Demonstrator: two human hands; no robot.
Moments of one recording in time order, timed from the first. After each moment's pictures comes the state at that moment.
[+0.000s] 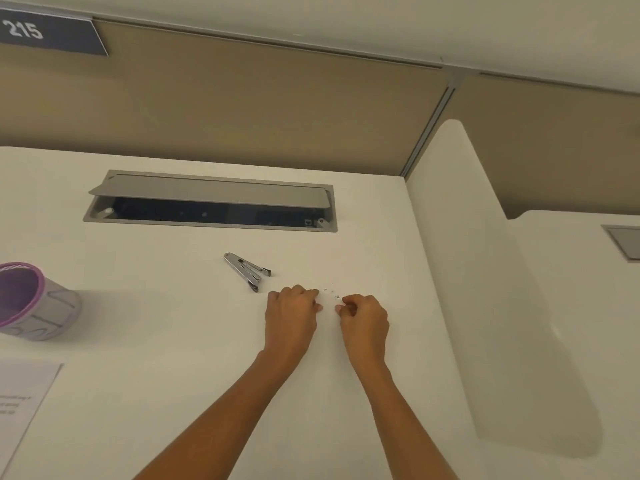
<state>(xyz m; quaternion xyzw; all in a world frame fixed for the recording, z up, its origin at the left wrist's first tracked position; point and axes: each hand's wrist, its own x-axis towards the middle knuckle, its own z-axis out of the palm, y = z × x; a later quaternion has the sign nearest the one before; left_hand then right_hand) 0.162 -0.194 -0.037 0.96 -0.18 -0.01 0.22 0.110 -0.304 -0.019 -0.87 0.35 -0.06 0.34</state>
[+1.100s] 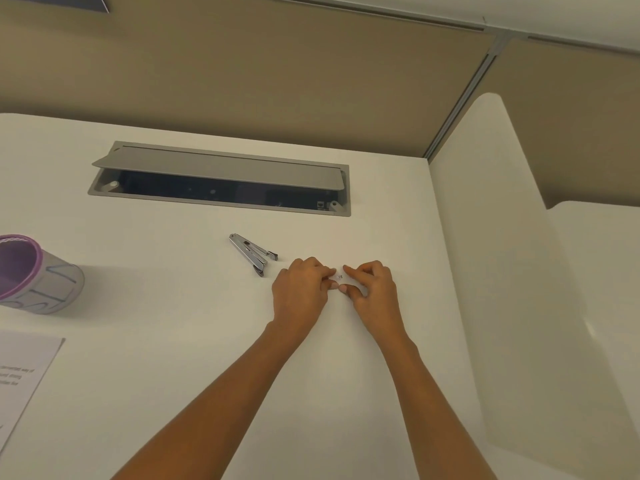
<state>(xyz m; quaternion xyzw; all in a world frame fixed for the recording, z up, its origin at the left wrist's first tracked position) 0.183 -0.206 -0.039 0.95 -0.17 -0.02 0.25 0.135 -0.343 -0.043 -0.91 0.15 -0.04 0.38</state>
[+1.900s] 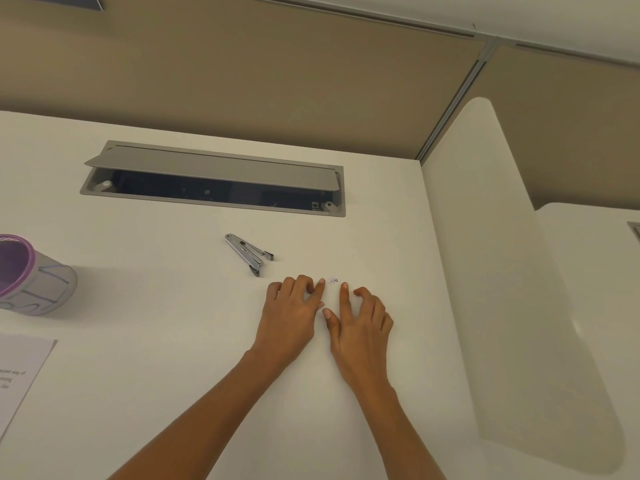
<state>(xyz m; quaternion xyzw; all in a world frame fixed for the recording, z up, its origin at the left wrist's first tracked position) 0.151 -0.177 -0.070 0.93 -0.30 0.16 0.12 0.081 -0.300 -0.060 -0.98 0.18 -0.08 0.06</state>
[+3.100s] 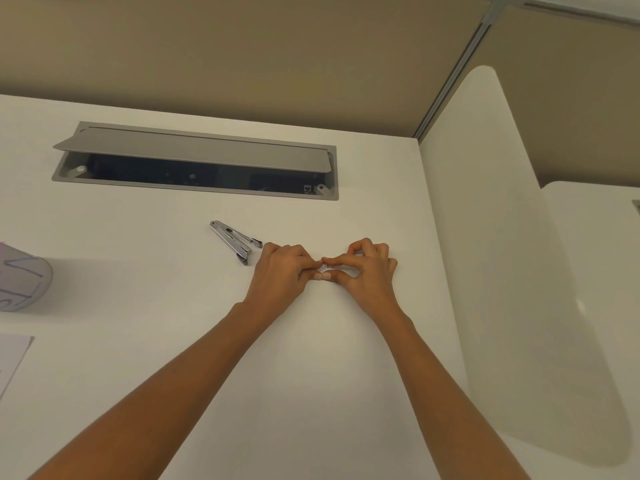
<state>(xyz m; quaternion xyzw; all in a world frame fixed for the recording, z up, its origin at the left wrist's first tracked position) 0.203 -0.190 -0.058 0.91 -0.32 0.06 0.27 0.144 -0.356 -0.048 -0.94 0.13 -0.04 0.31</state>
